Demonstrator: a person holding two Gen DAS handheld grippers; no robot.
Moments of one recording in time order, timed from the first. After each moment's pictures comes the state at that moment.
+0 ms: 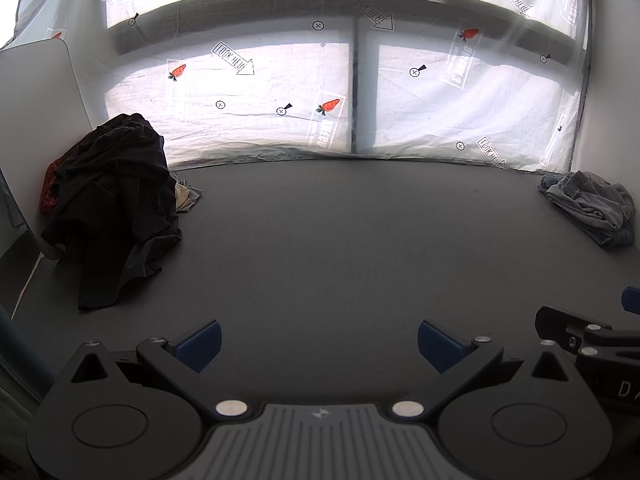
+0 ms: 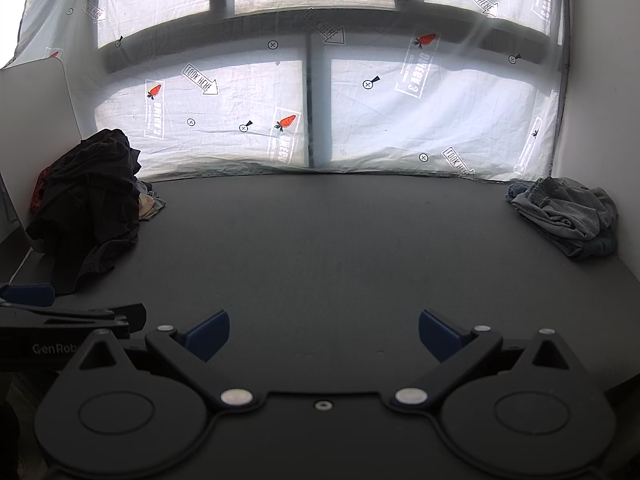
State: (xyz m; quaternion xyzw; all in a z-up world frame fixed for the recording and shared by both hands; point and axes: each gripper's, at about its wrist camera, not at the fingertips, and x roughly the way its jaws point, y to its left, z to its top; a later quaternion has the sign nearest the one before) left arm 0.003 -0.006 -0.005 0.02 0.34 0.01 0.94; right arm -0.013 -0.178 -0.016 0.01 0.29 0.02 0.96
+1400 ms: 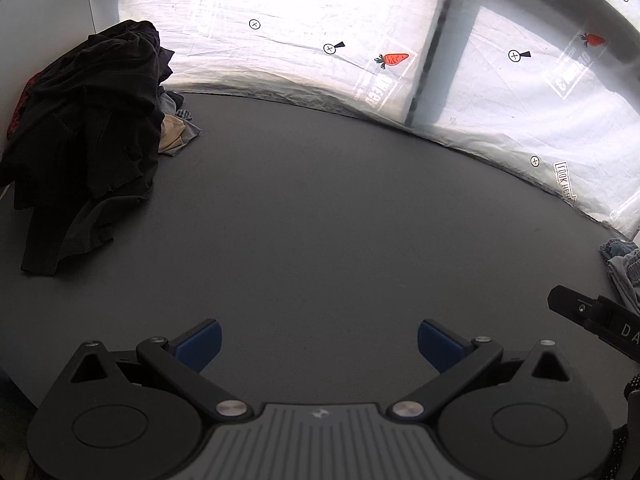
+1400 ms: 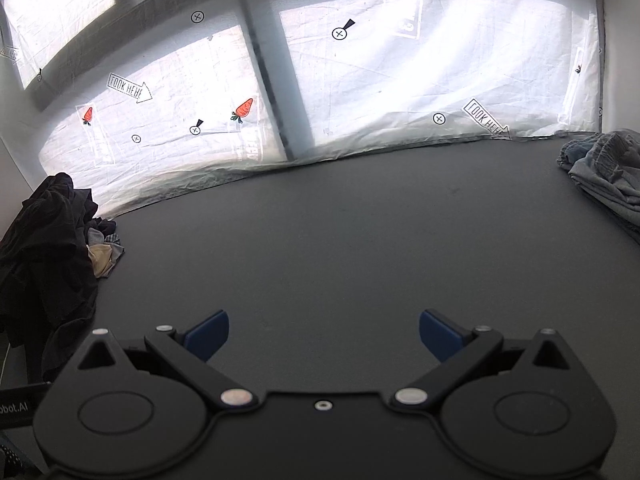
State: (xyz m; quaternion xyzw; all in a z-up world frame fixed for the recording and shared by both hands) left arm 0.222 -0.005 -0.034 -0.11 0.44 0.09 0.89; right arm 0.254 -0.250 -0.059 0.11 0.36 0.06 0.93
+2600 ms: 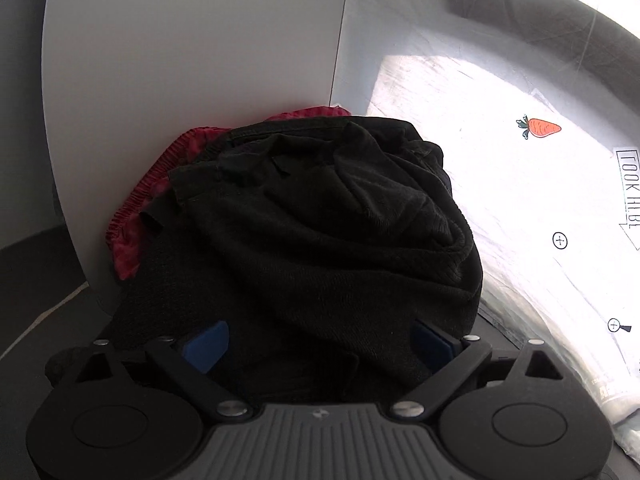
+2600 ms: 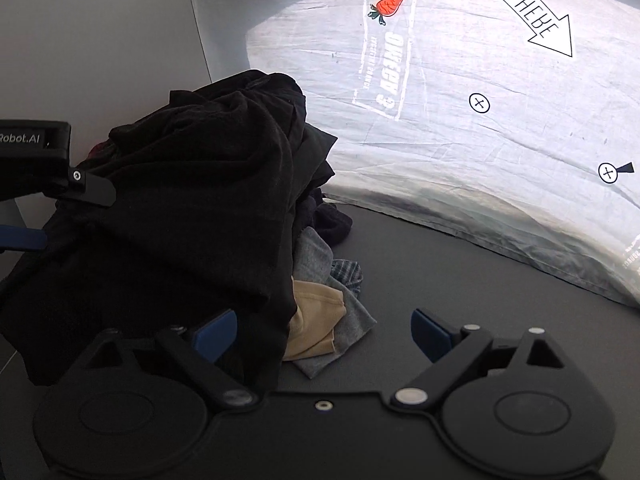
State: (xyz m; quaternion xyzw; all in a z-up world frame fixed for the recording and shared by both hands) left arm 0.423 0.396 -0.019 -0.23 0.29 0.33 0.87; right arm 0.512 0.212 -0.102 -0.06 0.30 0.37 0.87
